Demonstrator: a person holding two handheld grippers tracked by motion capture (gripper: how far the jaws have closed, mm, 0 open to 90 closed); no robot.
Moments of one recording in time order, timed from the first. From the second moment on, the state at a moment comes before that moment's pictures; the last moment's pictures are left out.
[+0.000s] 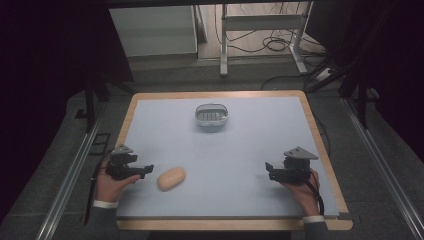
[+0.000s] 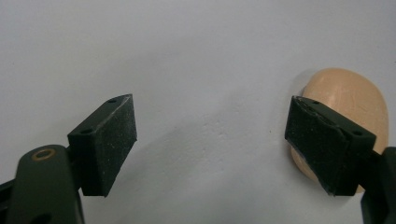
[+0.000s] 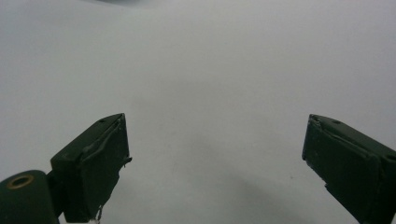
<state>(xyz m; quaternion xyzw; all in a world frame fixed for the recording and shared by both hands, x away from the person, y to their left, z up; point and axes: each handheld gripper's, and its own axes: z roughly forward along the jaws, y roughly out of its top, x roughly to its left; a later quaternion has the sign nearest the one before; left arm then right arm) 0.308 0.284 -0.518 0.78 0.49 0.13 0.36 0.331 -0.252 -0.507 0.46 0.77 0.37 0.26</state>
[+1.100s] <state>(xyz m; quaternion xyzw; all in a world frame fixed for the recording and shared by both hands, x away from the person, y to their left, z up) 0.297 0.294 -0.510 0.77 0.51 0.13 0.36 0.320 -0.278 -0.500 0.48 0.74 0.39 0.26</state>
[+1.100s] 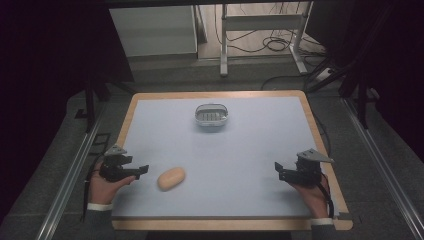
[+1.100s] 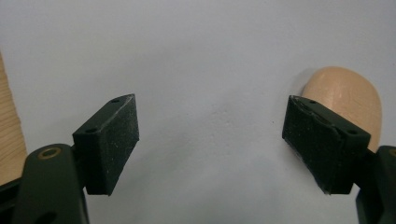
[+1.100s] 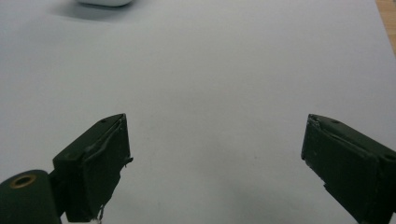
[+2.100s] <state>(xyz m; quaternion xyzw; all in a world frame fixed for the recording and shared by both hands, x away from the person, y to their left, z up) 0.304 0.276 -0.482 0.80 0.46 0.12 0.37 0.311 -0.285 -0.500 0.50 0.73 0.38 0.26</state>
